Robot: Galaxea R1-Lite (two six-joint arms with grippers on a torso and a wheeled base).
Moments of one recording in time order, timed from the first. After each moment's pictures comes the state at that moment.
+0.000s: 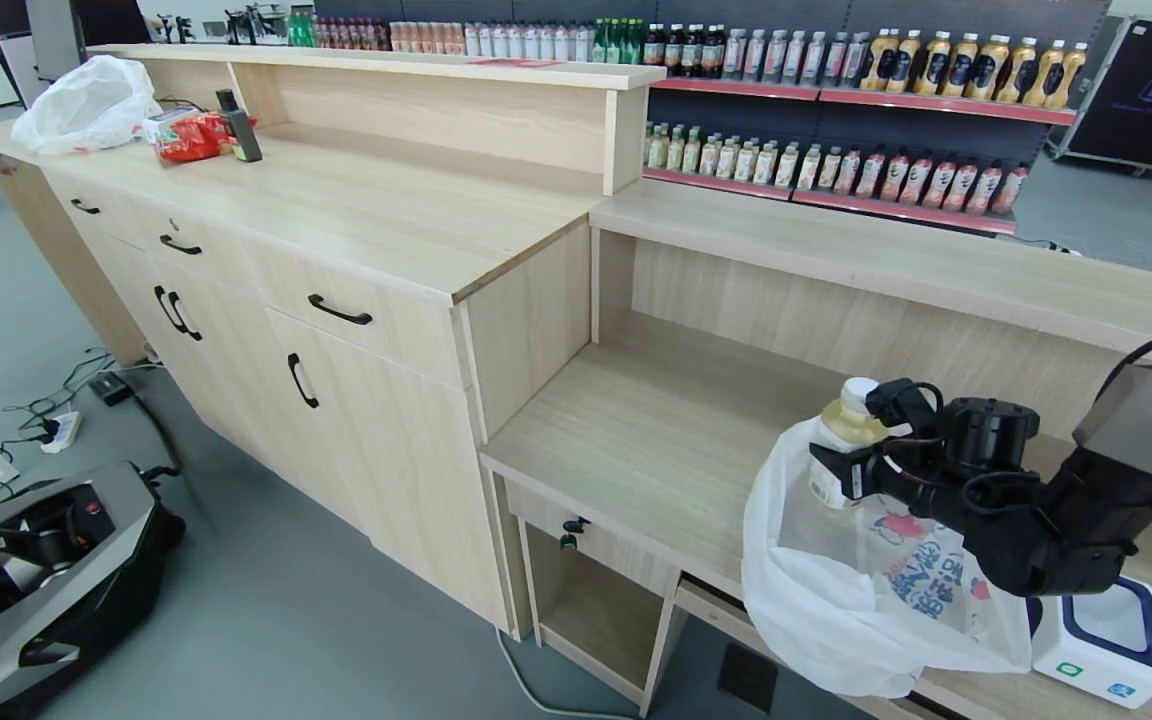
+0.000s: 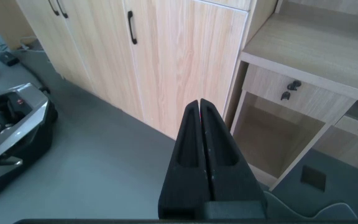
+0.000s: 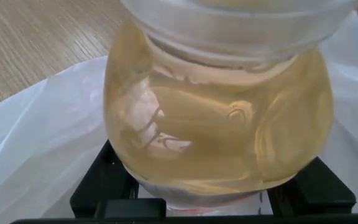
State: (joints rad) left arm 0.00 0.00 0.00 0.00 0.01 0.01; right arm 0.01 2.28 -0.81 -1.22 0.23 -0.23
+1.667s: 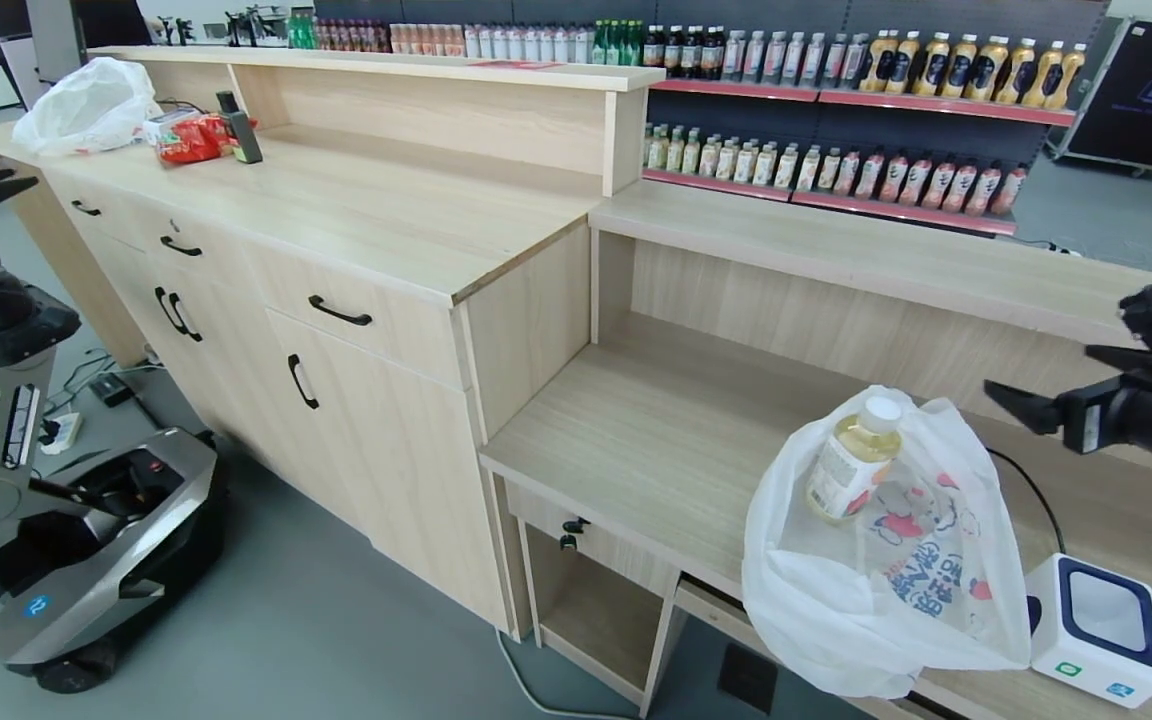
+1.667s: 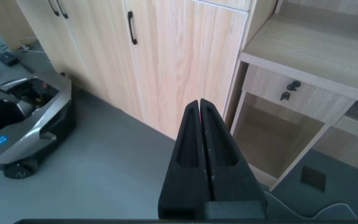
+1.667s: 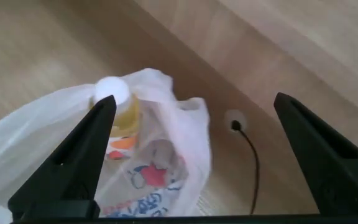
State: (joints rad) left arm 0.00 0.00 0.00 0.00 0.01 0.01; right arm -0.27 1.62 -0.64 -0.84 0.31 -0.41
